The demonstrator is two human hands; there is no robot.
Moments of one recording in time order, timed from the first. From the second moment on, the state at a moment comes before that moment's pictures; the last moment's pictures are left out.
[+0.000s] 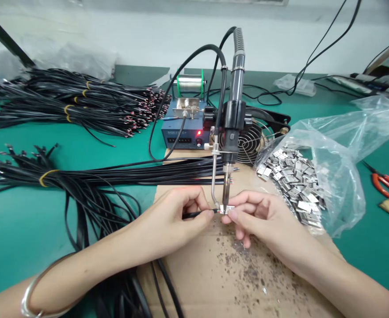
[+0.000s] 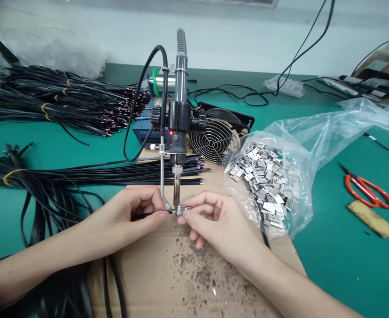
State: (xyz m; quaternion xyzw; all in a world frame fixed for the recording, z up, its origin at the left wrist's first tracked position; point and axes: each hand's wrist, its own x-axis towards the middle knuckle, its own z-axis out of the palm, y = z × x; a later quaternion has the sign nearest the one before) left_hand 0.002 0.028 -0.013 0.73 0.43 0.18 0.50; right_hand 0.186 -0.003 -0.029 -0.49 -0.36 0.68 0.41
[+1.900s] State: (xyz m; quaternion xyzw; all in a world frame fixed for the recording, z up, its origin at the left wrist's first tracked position) left_hand 0.004 0.027 -0.007 0.70 0.43 0.21 0.53; right_hand 0.187 -0.005 -0.020 -0.52 -0.39 0.66 0.38
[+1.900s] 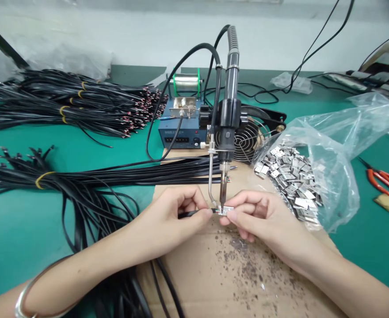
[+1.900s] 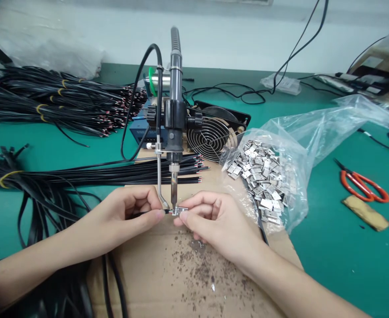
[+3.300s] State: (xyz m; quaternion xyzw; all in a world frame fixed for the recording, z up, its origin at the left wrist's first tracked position) left_hand 0.004 0.026 -0.008 0.71 0.43 0.20 0.52; right_hand 0.187 -0.006 -0.026 -0.49 -0.40 0.66 0.41
